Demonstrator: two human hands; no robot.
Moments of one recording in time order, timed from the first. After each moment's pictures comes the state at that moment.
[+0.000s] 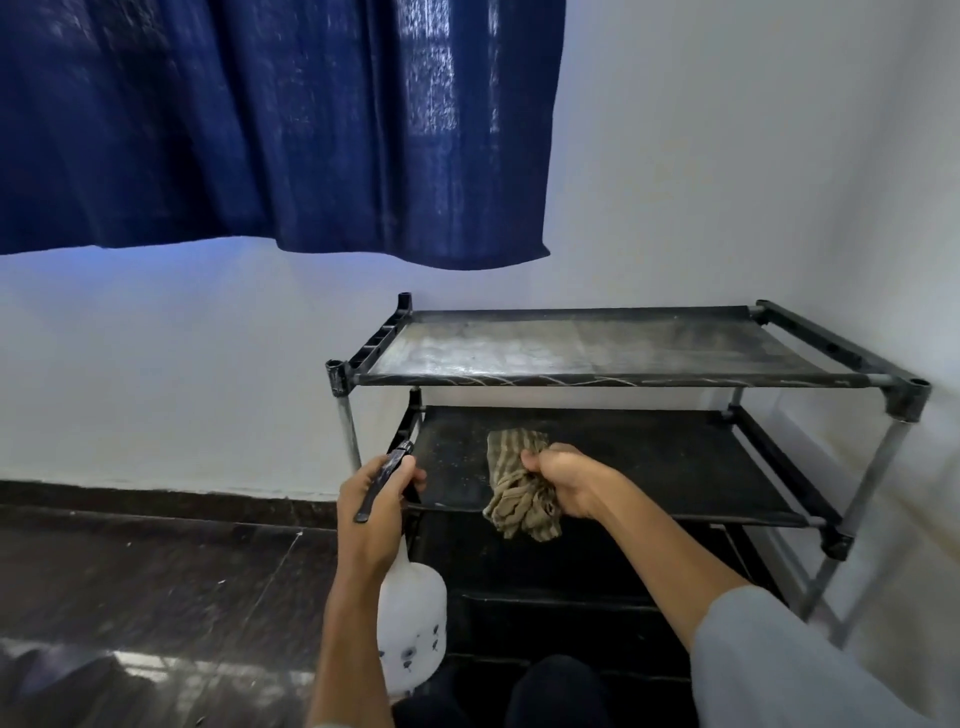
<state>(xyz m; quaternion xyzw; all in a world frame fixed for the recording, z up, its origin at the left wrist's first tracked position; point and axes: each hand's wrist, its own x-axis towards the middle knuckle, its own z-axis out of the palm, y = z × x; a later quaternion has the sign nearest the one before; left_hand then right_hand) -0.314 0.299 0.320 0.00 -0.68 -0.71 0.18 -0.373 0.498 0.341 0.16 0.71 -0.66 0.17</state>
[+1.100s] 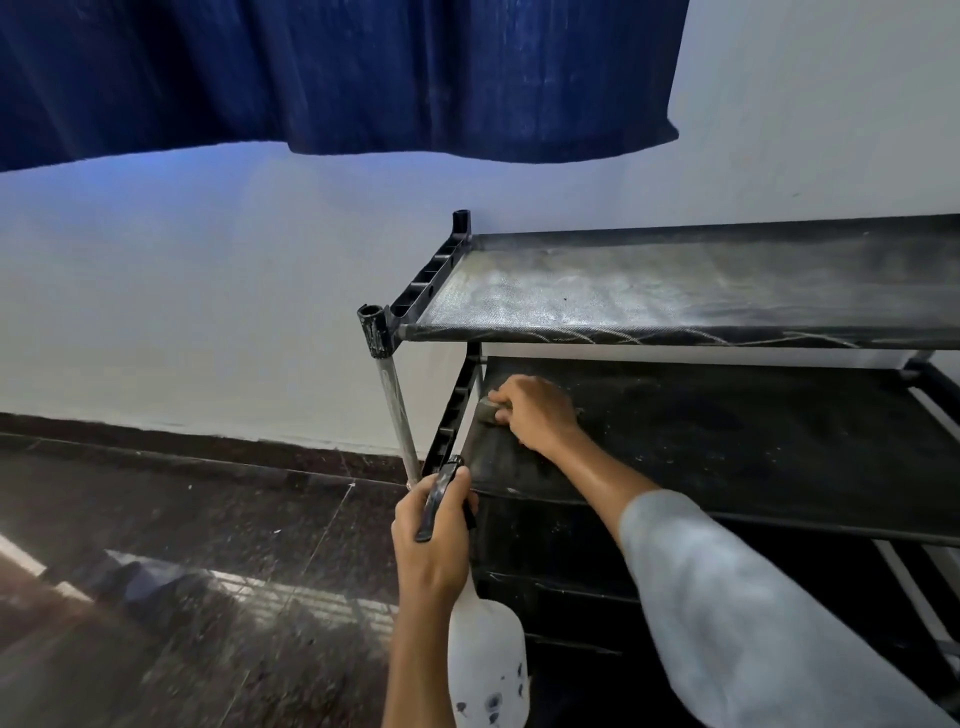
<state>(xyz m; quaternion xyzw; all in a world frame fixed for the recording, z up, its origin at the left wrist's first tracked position) -0.357 0.283 0.254 0.13 -0.71 -0.68 0.15 -0.513 0.399 0.257 -0.14 0.97 -0.18 -0.09</state>
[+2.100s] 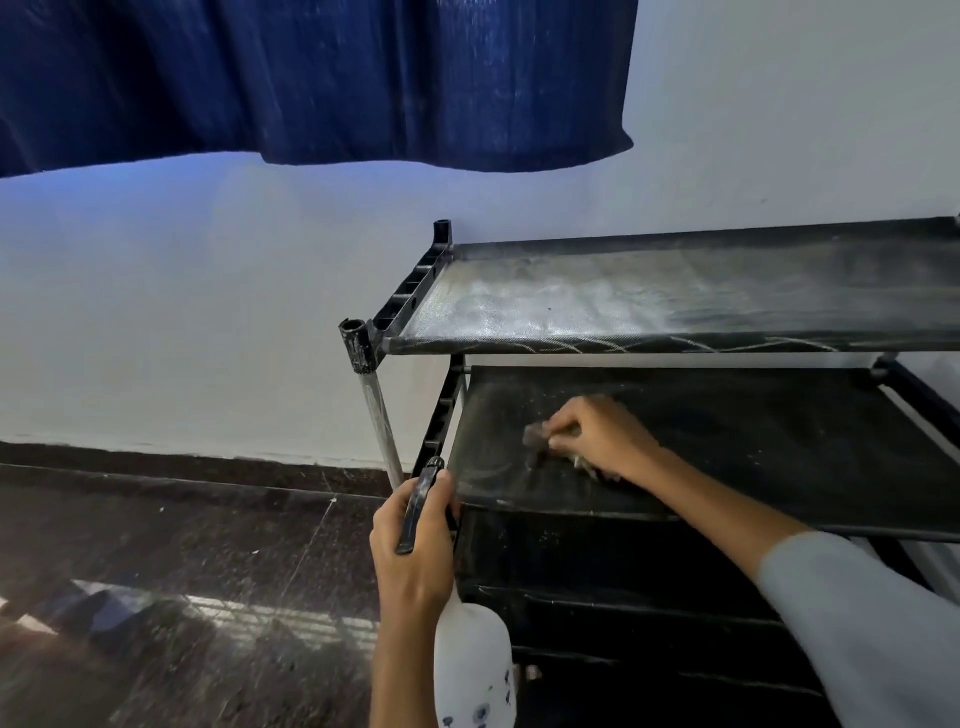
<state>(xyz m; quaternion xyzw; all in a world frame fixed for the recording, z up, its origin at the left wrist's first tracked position) -0.351 0.286 0.269 0.10 -0.70 -0.69 0.17 -0.483 0.486 0.265 -0.12 0.97 -0.21 -0.02</state>
